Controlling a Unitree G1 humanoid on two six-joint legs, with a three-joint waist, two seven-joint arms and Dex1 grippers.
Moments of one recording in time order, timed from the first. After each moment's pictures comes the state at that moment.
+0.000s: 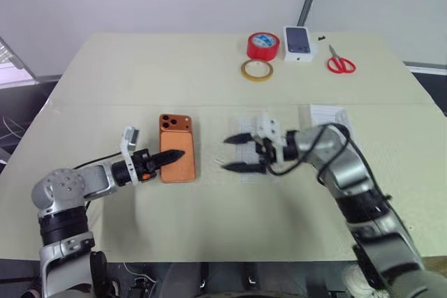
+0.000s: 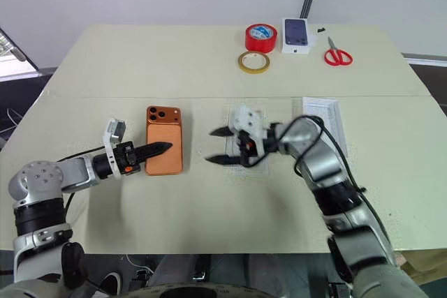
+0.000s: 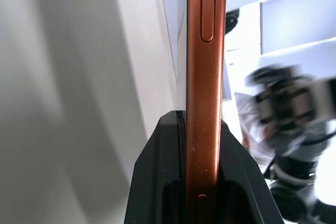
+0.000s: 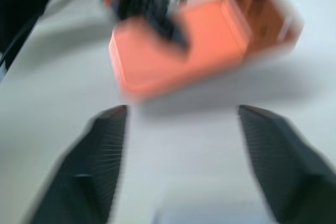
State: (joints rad) left arm -0.39 0.40 0.48 0.07 -0.91 1.49 -0.66; right arm -0.46 -0.54 0.25 -0.08 0.26 0.43 1.20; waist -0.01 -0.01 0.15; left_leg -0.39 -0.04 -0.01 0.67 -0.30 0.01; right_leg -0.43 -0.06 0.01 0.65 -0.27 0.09
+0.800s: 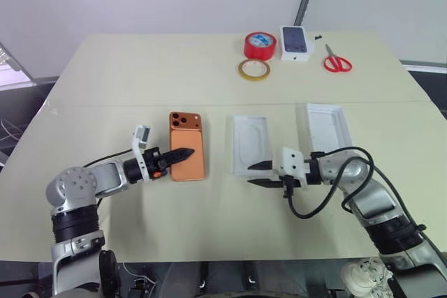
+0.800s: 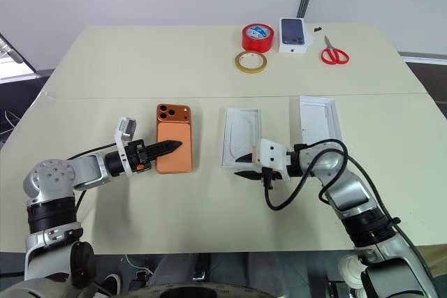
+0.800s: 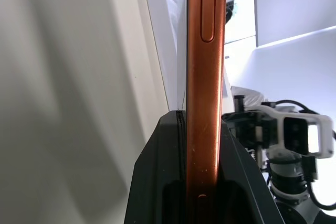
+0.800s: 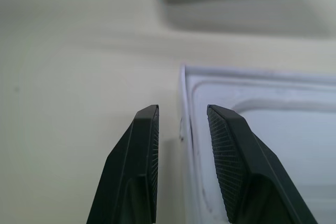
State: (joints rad) left arm -0.40 0.37 0.44 0.07 -0.94 1.45 -0.61; right arm -0.31 -0.65 0.25 -0.07 0.12 0.11 1.14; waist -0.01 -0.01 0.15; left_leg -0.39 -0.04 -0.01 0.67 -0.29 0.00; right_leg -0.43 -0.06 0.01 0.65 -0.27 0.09
